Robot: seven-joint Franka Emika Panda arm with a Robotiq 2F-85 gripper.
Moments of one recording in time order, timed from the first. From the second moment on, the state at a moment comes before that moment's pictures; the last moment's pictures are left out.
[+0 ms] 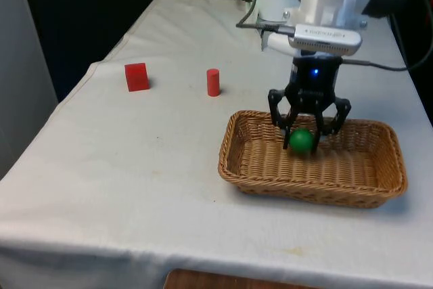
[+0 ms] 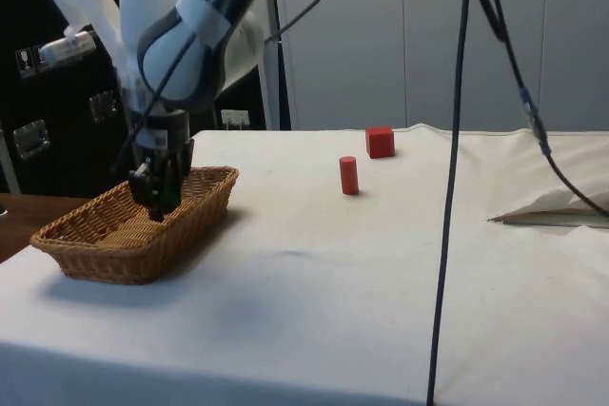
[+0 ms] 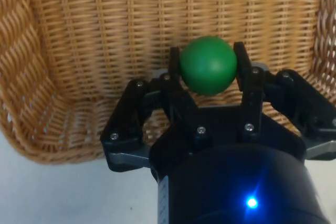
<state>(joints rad) 0.49 0.74 -0.41 -1.74 0.28 2.64 -0.01</state>
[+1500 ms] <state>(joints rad) 0.50 0.75 -0.43 -1.72 0.29 2.67 -0.01</state>
